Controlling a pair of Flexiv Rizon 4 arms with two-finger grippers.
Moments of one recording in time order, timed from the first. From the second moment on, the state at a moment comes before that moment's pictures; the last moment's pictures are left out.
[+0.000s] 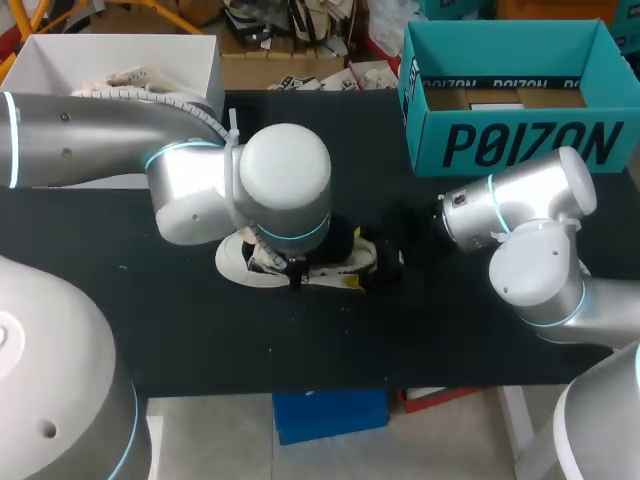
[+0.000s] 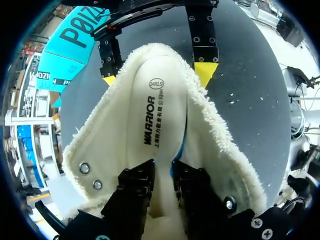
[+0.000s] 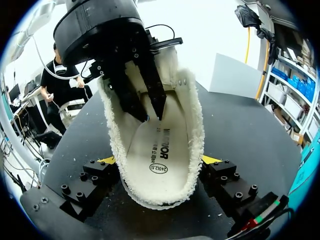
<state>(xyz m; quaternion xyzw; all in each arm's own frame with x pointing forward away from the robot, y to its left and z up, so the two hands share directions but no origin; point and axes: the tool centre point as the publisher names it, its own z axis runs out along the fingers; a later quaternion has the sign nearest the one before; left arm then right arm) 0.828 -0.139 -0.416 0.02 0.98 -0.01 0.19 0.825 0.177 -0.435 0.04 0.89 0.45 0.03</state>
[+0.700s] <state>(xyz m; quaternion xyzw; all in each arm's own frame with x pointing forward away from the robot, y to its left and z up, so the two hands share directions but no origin) 0.855 -0.142 -0.413 0.03 0.96 -0.07 0.26 0.825 0.177 -0.435 0.04 0.89 0.45 0.03</state>
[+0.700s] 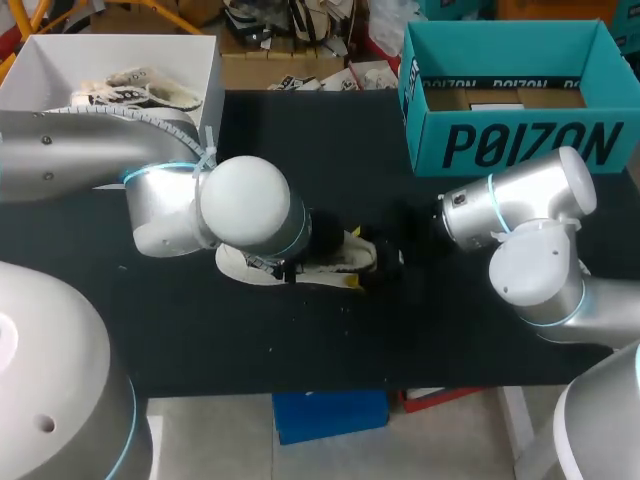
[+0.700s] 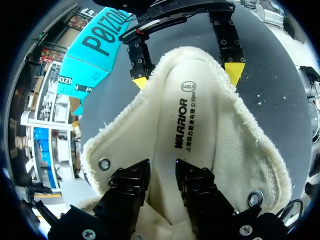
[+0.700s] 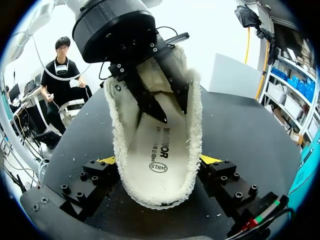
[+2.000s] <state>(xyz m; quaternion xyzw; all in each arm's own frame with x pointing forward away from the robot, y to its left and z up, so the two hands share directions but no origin) 0.833 -0.144 -0.363 0.09 0.99 -0.11 -0.02 0.825 0.176 -0.435 0.04 0.89 0.45 0.03</state>
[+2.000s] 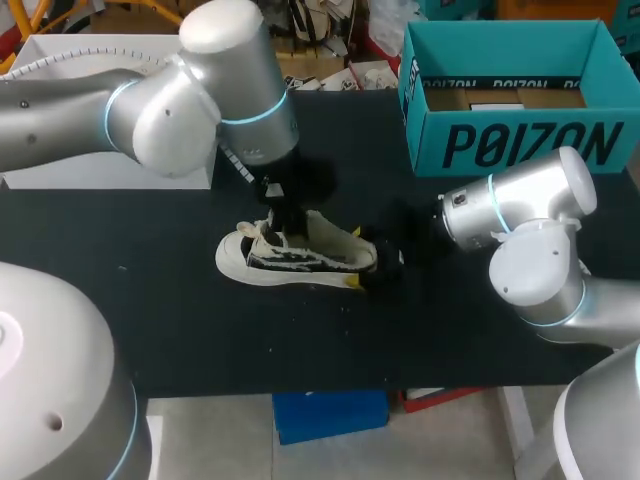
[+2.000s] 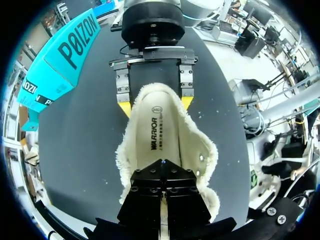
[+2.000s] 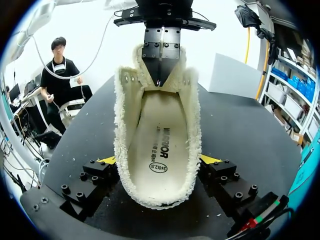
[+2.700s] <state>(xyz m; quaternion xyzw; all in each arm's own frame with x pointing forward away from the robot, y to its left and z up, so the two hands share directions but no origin) 0.821 -0.154 -0.367 0.08 0.98 -0.10 -0.16 0.825 0.176 -0.435 0.04 0.89 0.45 0.03</state>
